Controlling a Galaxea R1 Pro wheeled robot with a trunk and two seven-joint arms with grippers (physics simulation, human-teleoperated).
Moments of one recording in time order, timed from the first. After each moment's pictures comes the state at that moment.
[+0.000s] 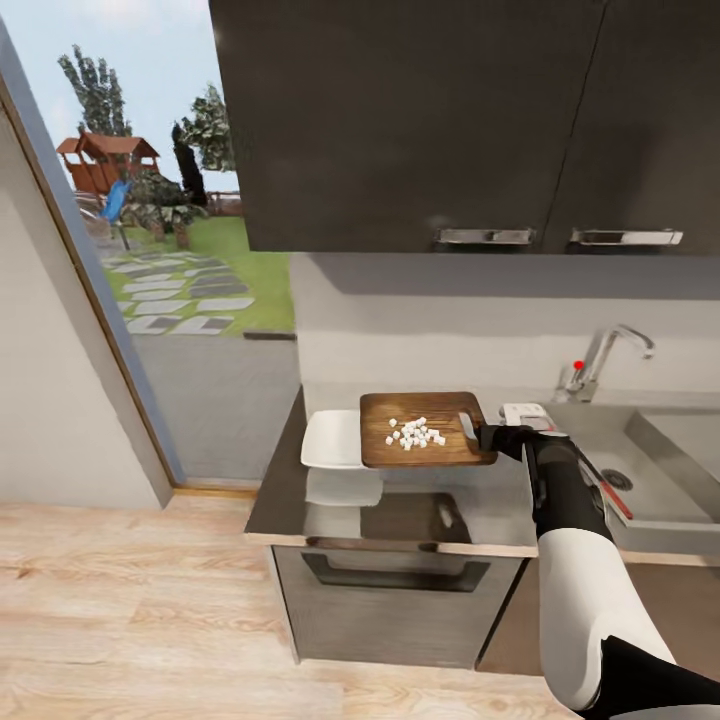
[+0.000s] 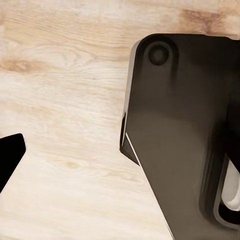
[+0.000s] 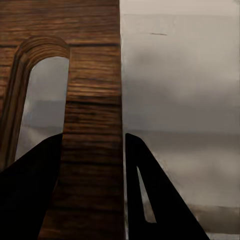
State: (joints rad) left arm 0.41 0.05 -0.22 -0.50 0.28 -0.35 0.19; right arm -0.88 0.08 -0.45 -0.97 0.53 0.57 0.39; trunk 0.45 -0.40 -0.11
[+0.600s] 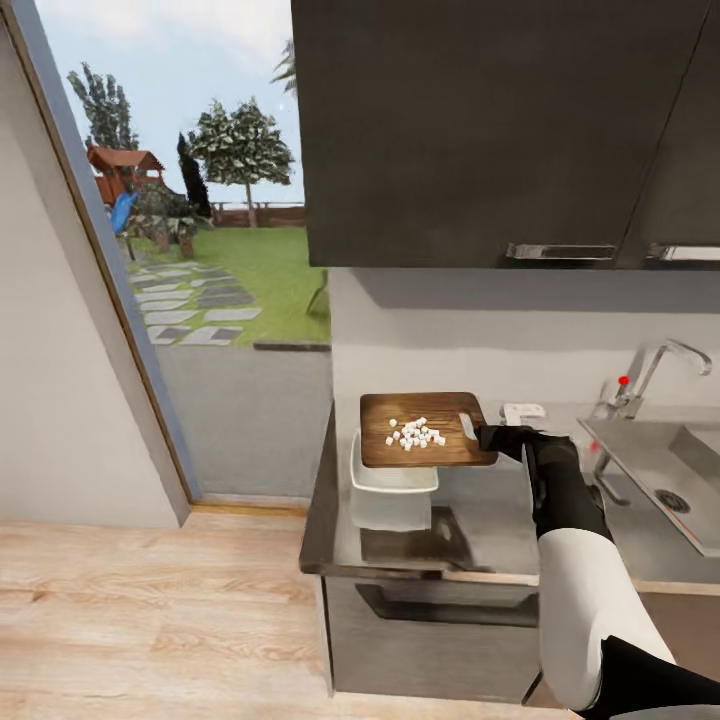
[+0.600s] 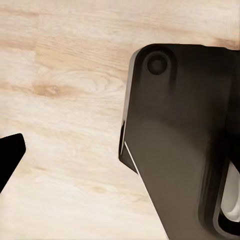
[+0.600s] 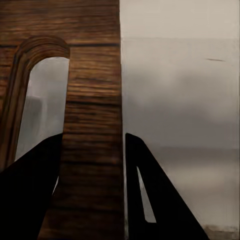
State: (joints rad) left arm 0.41 0.05 -0.22 -0.50 0.28 -0.35 0.19; right arm -0.88 0.08 -0.45 -0.97 0.54 0.57 0.39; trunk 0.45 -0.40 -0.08
